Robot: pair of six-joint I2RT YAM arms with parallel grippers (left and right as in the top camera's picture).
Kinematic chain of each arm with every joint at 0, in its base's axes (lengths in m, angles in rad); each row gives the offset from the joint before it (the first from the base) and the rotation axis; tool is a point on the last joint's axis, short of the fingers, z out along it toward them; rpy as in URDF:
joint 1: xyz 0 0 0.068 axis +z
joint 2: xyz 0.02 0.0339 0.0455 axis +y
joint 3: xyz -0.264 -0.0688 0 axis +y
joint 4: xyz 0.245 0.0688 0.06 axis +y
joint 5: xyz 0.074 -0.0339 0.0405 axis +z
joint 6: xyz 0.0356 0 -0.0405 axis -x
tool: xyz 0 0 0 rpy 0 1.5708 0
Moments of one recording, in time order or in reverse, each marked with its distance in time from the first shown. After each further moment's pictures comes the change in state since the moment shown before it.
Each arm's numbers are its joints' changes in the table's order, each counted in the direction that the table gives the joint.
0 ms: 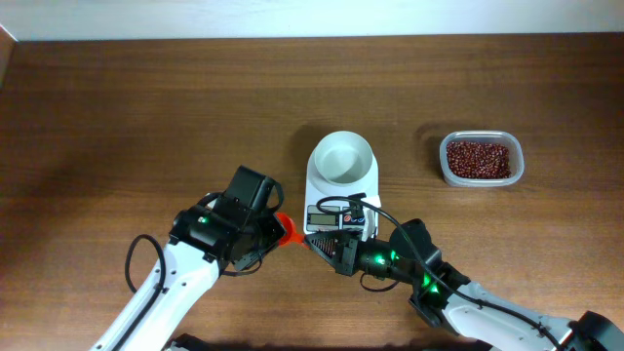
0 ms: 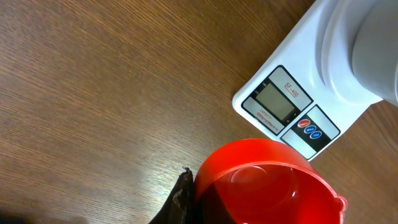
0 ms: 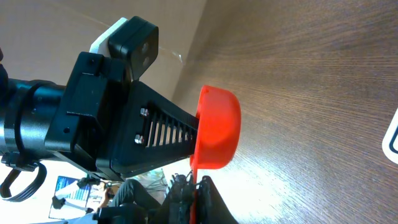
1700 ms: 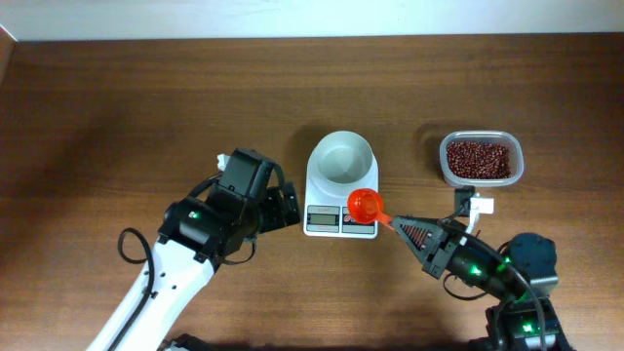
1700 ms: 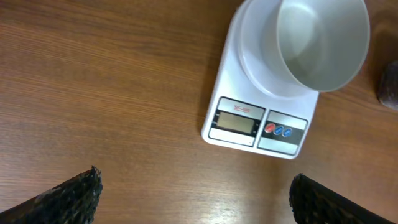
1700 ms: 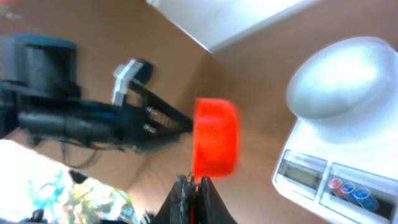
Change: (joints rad) left arm -0.006 -0.007 -0.135 -0.030 0.093 -0.404; right arm -0.619 -0.759 -0.010 0.771 0.331 0.303
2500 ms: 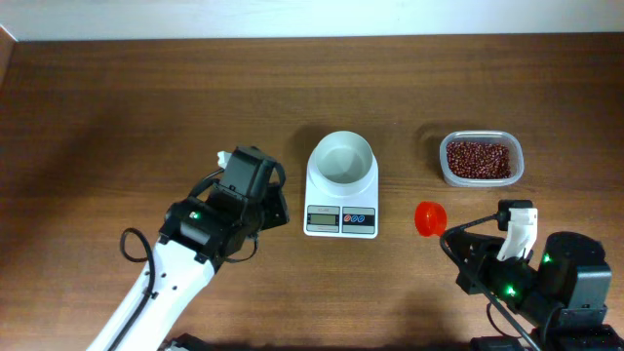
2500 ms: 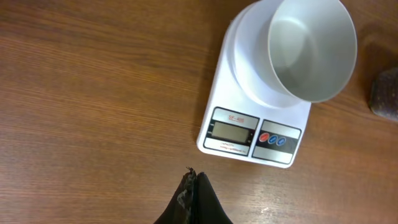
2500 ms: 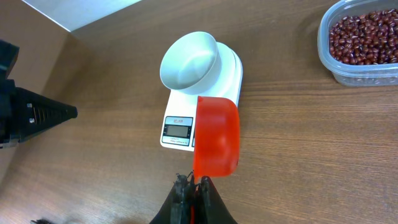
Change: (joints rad) left arm -0.006 0.000 0.000 -0.034 0.014 0.006; right arm -0.077 -0.018 -0.498 0.962 -0.402 0.410
